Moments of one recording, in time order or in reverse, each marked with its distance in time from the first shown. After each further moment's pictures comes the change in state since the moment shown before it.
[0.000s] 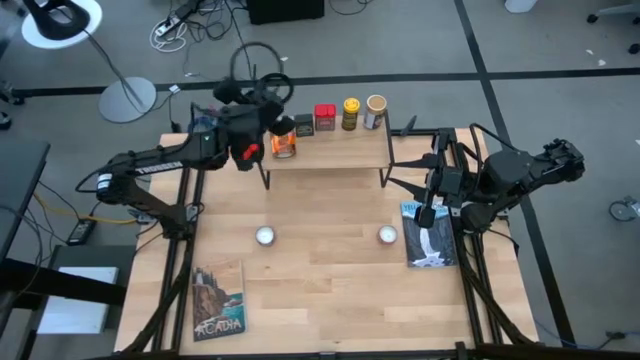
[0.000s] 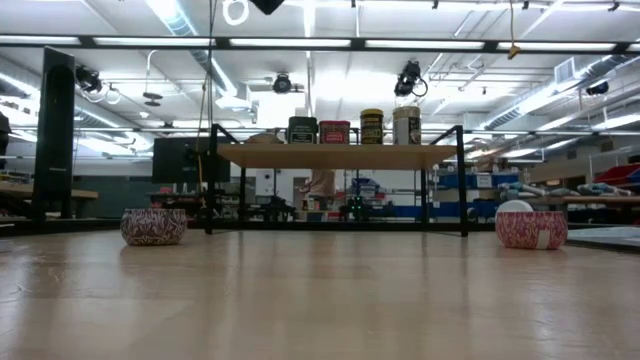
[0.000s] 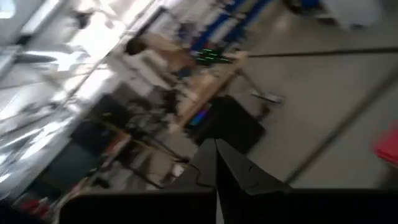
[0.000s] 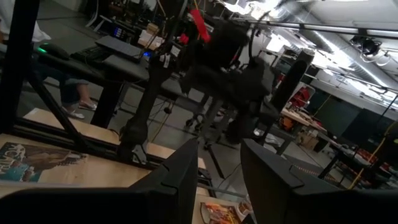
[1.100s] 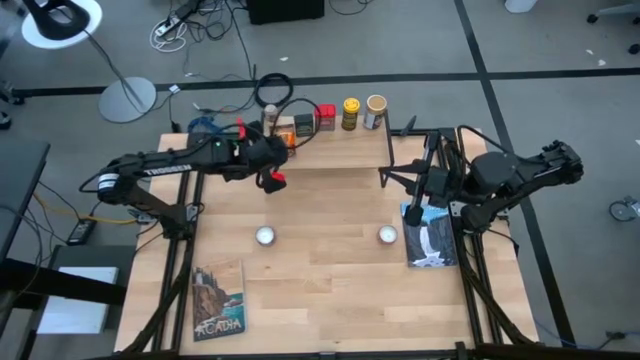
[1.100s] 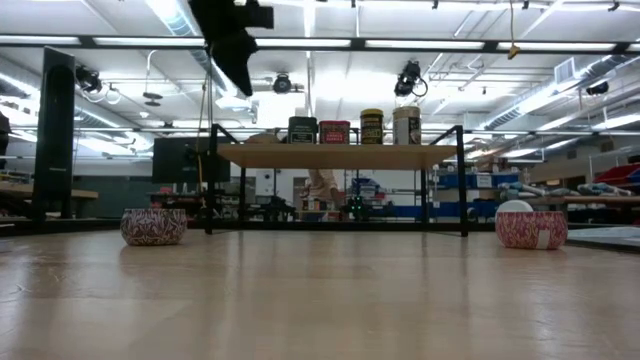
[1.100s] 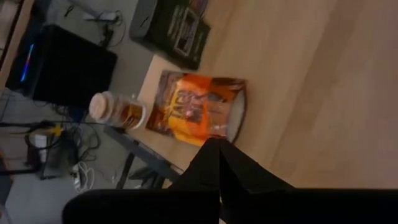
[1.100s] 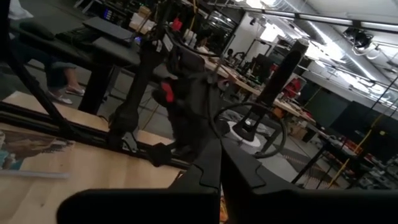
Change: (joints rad) left arm 0.023 0.006 -0.136 -0.801 0.658 -0.609; right arm -0.045 0.046 0.000 0.002 0.011 -0.010
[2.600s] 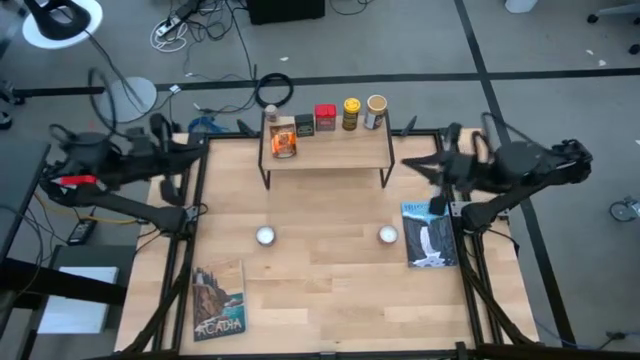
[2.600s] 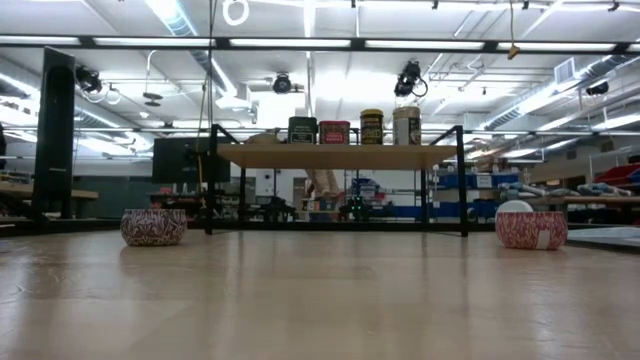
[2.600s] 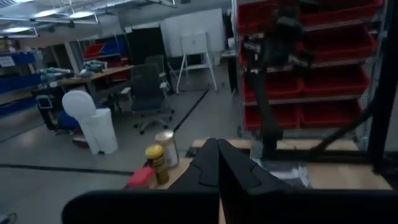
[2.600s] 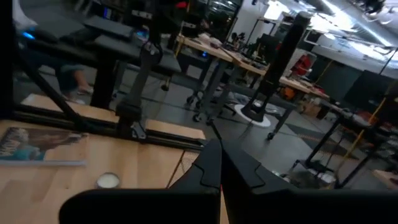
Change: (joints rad) left arm -0.370 -0.808 -0.159 0.374 0.139 0.061; right arm 0.000 -0.153 0.000 -0.229 0.001 0.165
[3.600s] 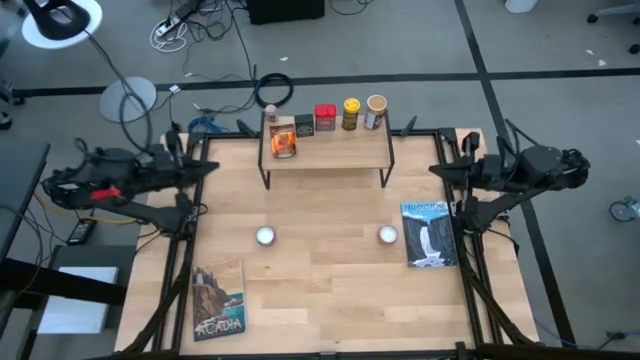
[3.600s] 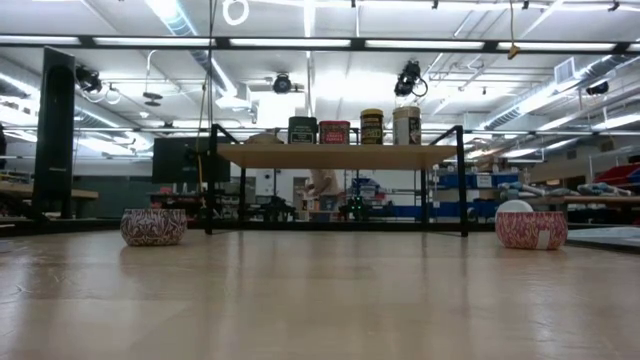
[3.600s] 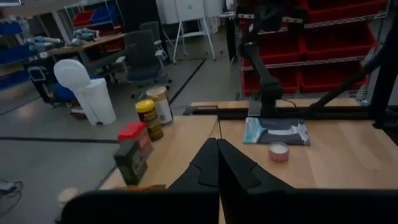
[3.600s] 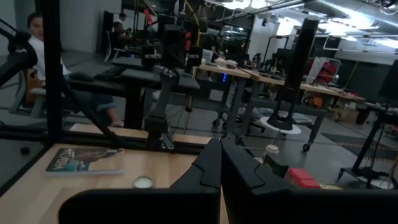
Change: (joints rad) left arm 0.000 -0.103 -0.206 -0.043 0.000 -0.044; right arm 0.000 -0.434 -0.400 0.086 -0.108 0.110
